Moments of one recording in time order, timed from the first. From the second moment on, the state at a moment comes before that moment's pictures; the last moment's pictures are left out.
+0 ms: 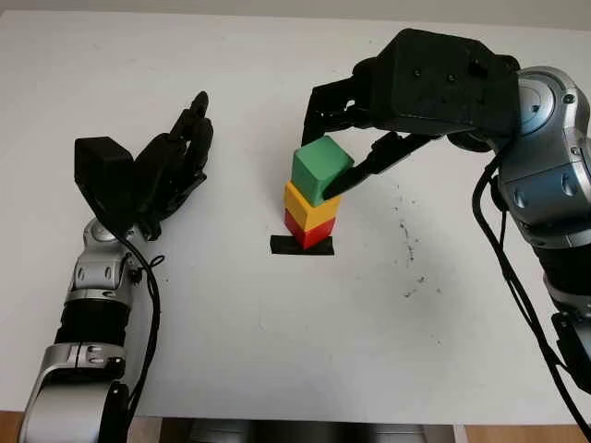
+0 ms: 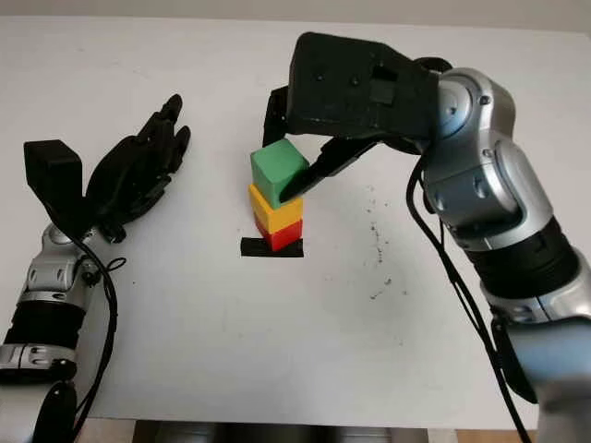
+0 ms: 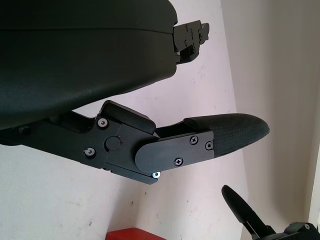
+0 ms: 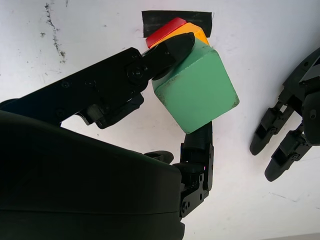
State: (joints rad) left arm -0.64 0.33 0.14 0.47 -0.19 0.06 -0.43; right arm -1.00 -0.65 0.35 -0.15 -0.32 0.65 0.88
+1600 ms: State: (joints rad) left arm -0.64 0.33 0.14 0.47 -0.18 0.07 -0.43; right arm -0.98 -0.64 0.36 -0.16 -0.32 0.70 0.91
